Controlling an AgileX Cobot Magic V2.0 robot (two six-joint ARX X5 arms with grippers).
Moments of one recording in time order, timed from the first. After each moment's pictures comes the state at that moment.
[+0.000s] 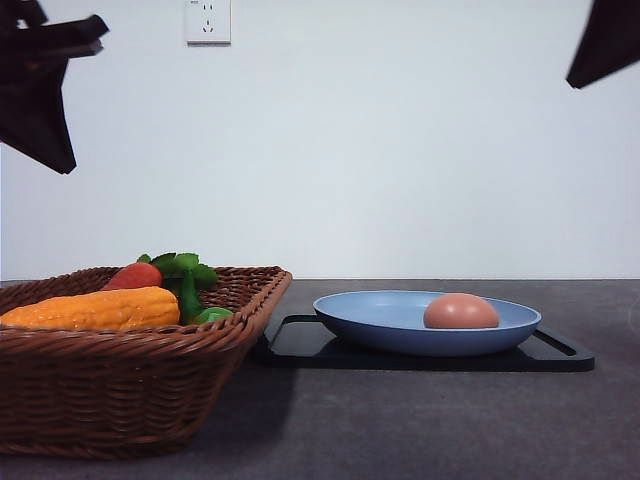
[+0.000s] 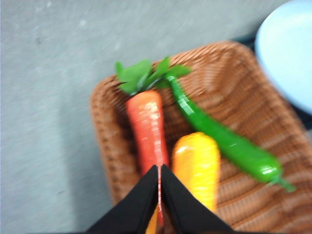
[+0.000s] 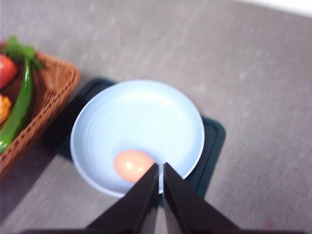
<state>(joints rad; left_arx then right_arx) -0.47 0.95 0.74 -0.42 -0.12 -0.07 0.44 0.75 0.68 -0.40 0.00 0.05</state>
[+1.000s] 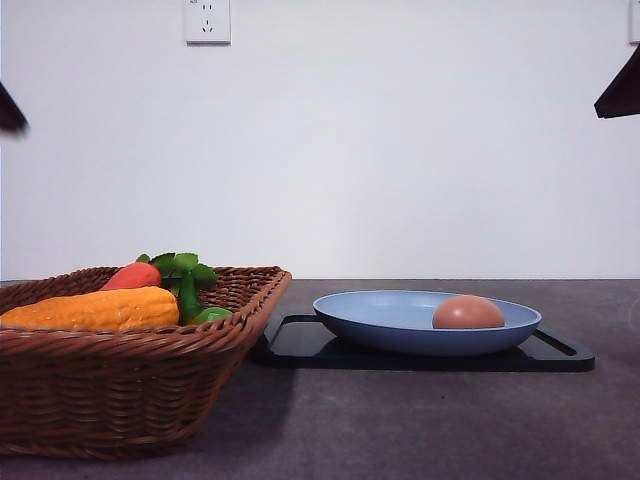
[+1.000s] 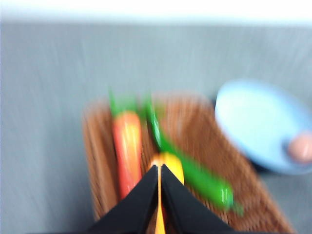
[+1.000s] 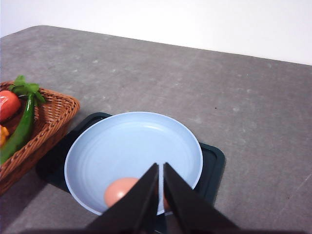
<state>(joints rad) -0.51 0.49 0.48 -0.31 -0.14 -0.19 0.44 0.52 0.38 -0.11 0.00 0.06</state>
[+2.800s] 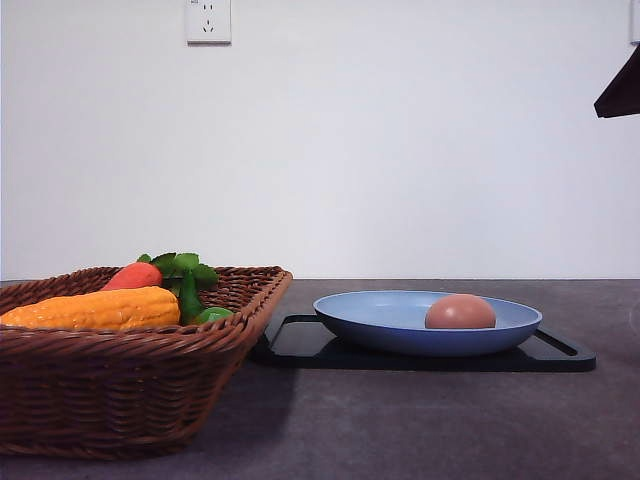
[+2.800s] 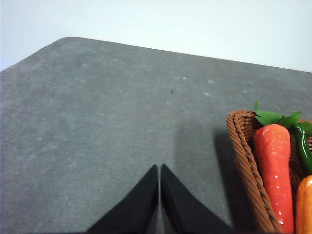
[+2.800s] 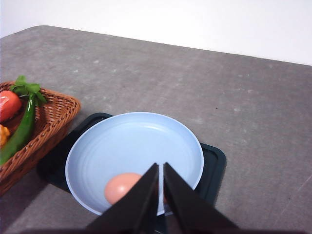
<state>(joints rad) -0.05 0.00 0.04 -0.19 -0.11 -0.15 0.44 0.52 0.38 -0.11 0.00 0.06</state>
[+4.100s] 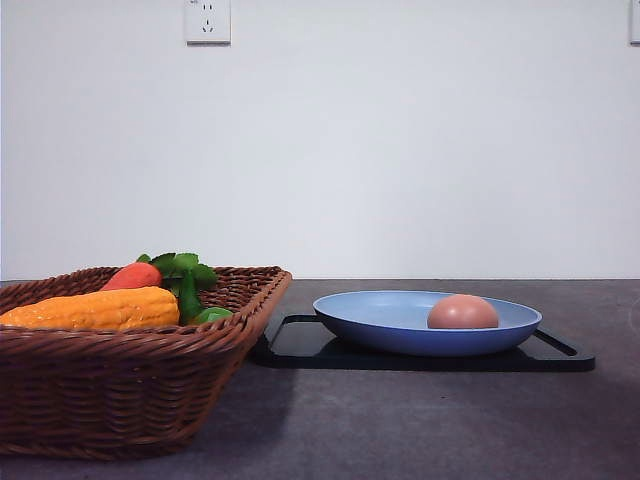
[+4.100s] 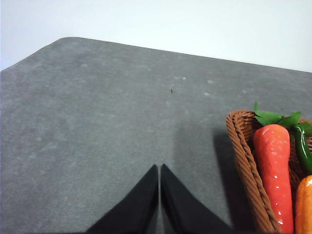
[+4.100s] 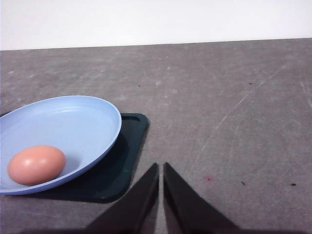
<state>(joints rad) -0.05 0.00 0.04 -0.19 -0.11 -0.15 0.06 0.01 0.02 -0.17 -0.10 0.11</state>
